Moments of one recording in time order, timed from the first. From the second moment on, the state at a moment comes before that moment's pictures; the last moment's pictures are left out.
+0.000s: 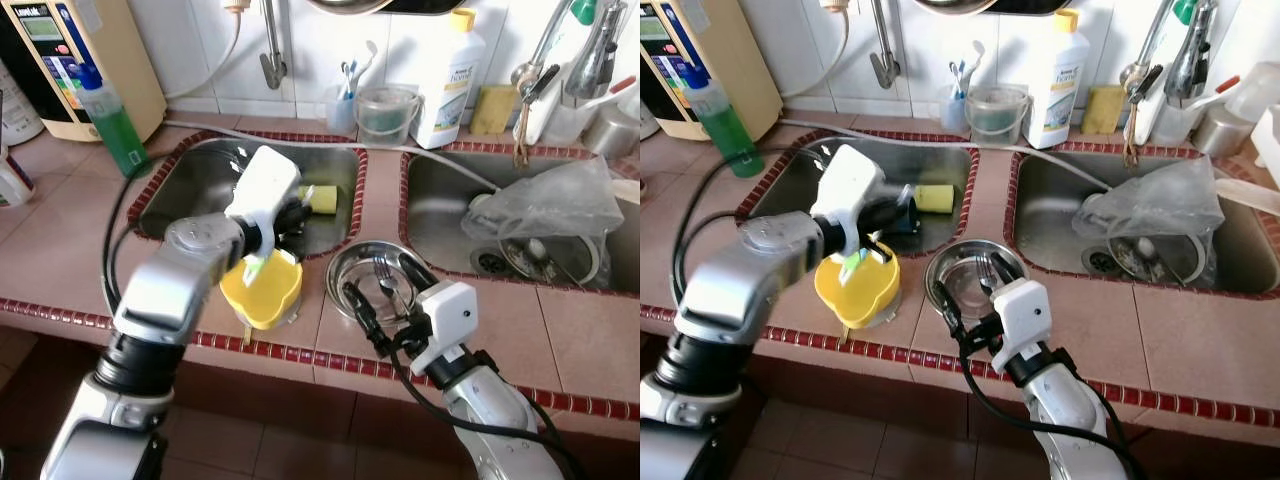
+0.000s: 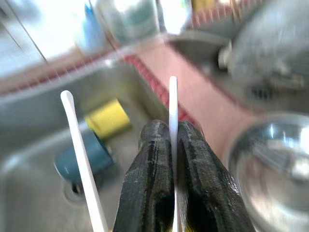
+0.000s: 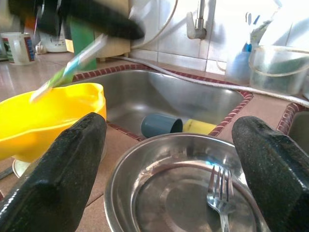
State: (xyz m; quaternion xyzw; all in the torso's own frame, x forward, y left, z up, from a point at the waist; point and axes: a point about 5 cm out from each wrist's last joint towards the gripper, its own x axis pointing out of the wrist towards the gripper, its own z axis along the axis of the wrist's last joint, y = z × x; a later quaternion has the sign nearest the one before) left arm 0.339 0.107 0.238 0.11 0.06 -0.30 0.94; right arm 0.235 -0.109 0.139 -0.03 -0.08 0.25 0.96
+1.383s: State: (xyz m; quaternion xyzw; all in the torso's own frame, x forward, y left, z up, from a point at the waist) left arm 0.316 0.156 0.184 -0.03 -0.20 -0.06 0.98; right arm 0.301 -0.153 0.145 -0.01 -0.14 -0.03 0.99
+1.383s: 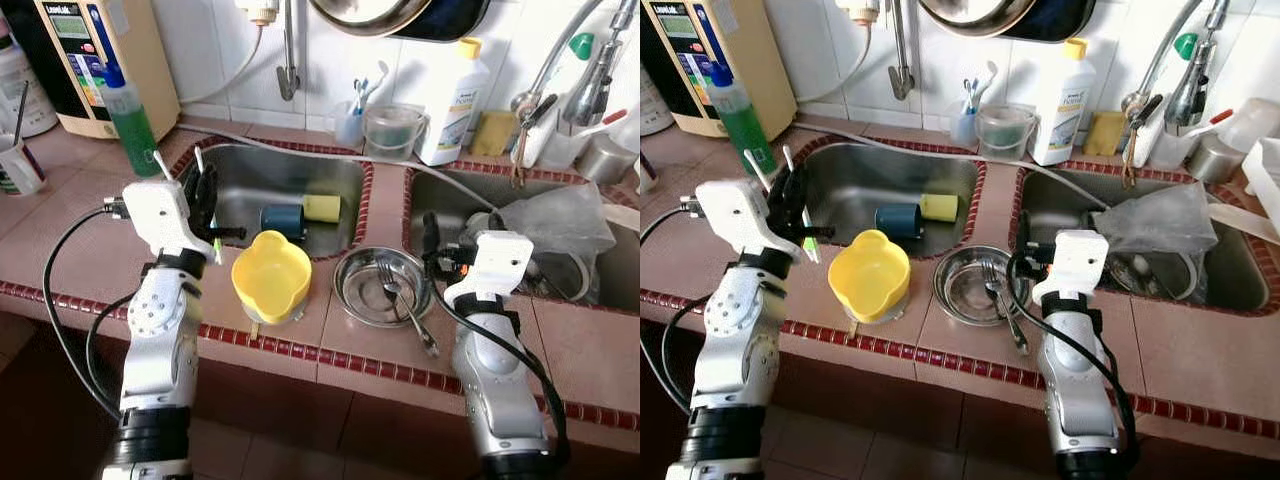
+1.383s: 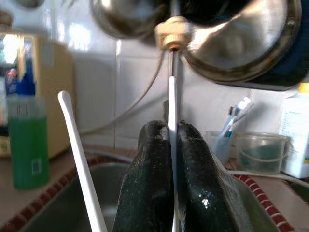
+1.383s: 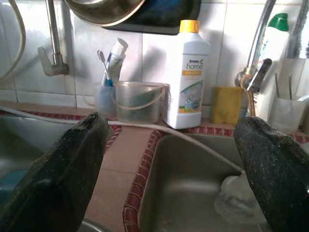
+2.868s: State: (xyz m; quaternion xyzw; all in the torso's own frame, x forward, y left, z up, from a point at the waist) left arm 0.323 0.146 0.191 -0.02 -0.22 -0.10 0.97; right arm 0.299 -0.143 0.140 -0.02 -0.15 0.00 0.99
